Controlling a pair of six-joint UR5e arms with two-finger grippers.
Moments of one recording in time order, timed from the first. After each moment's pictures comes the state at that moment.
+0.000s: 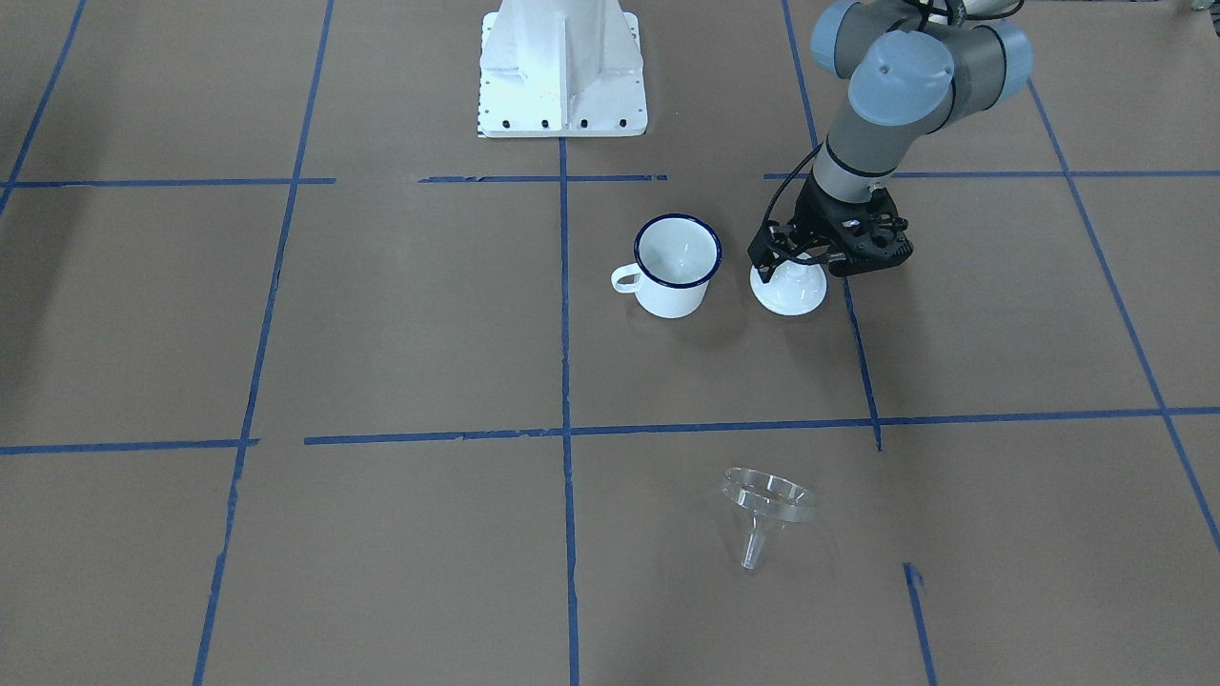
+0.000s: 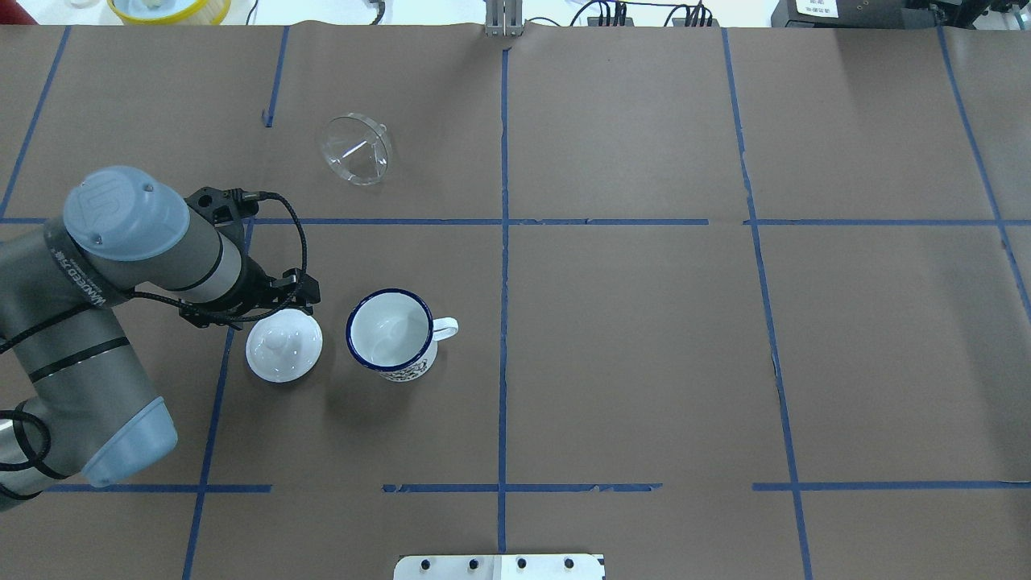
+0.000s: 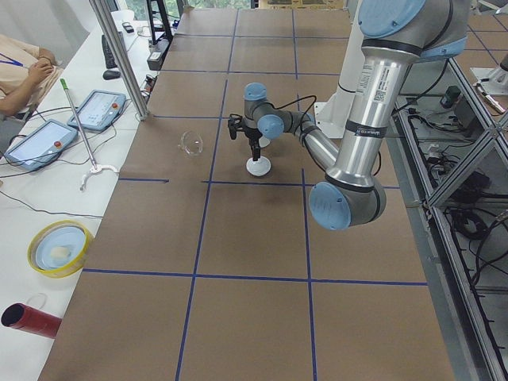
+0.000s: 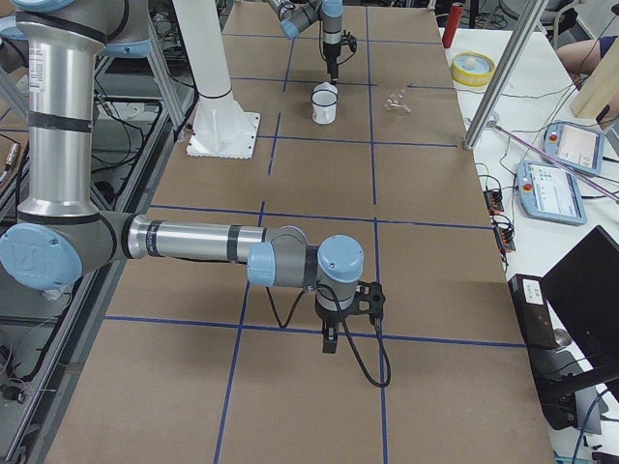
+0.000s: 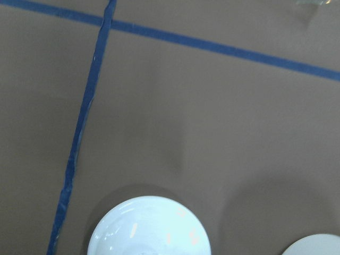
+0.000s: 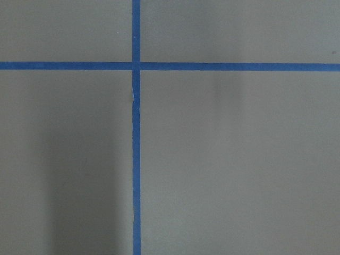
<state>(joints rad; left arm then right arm) -0.65 -1.84 -1.89 -1.71 -1.98 -1.32 1.57 -1.68 1.66 -1.57 2.29 0.01</state>
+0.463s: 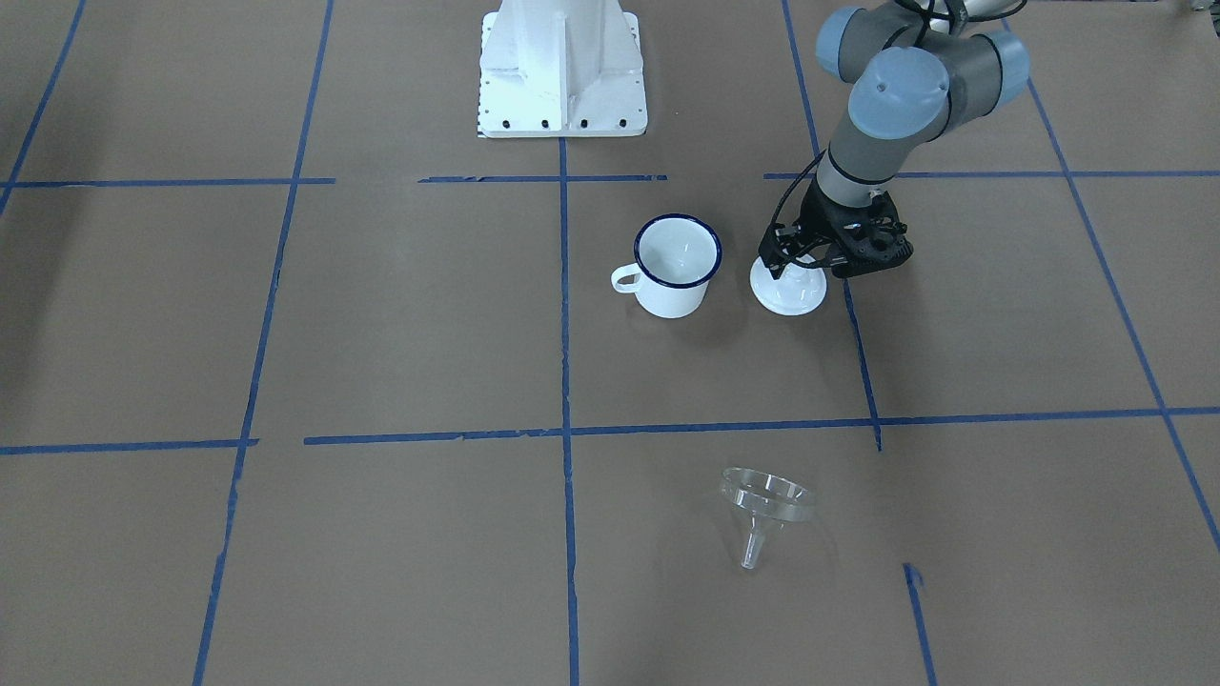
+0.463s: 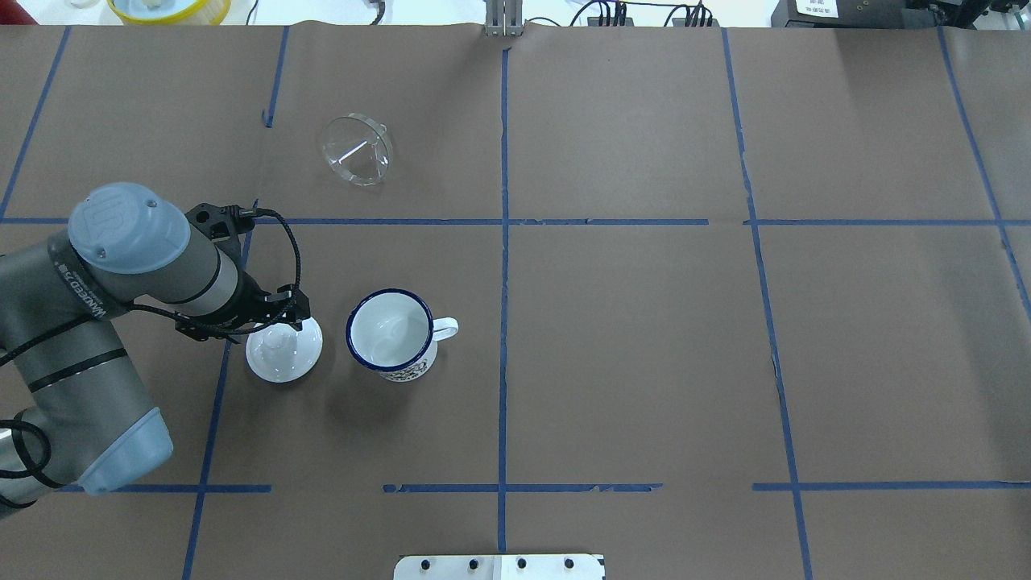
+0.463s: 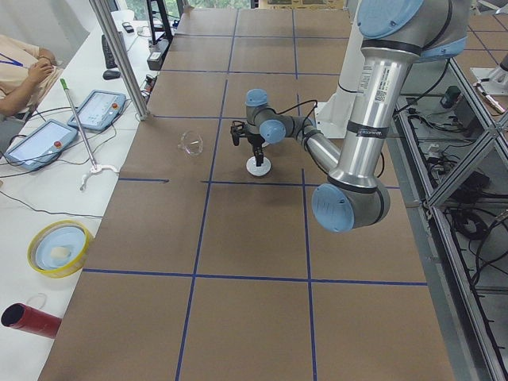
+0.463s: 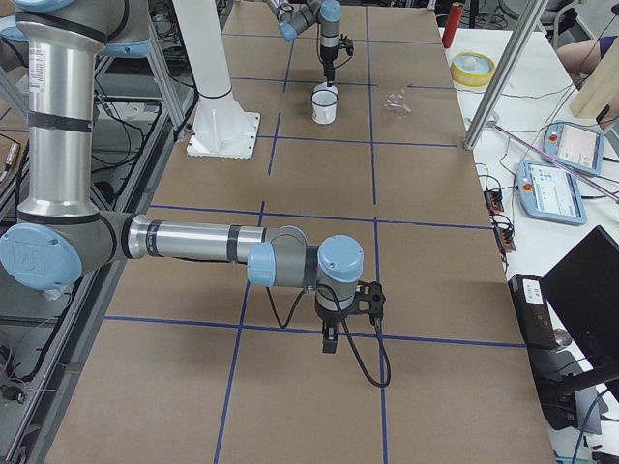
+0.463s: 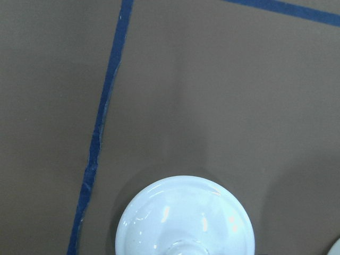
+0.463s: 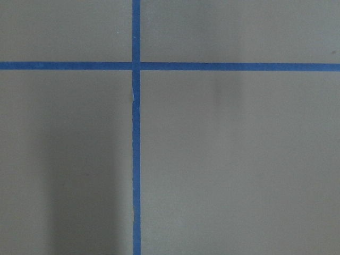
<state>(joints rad) -0.63 -1.82 -1.87 -1.71 -1.99 -1.32 1.57 -1.68 1.66 -1.57 2.29 0.01</state>
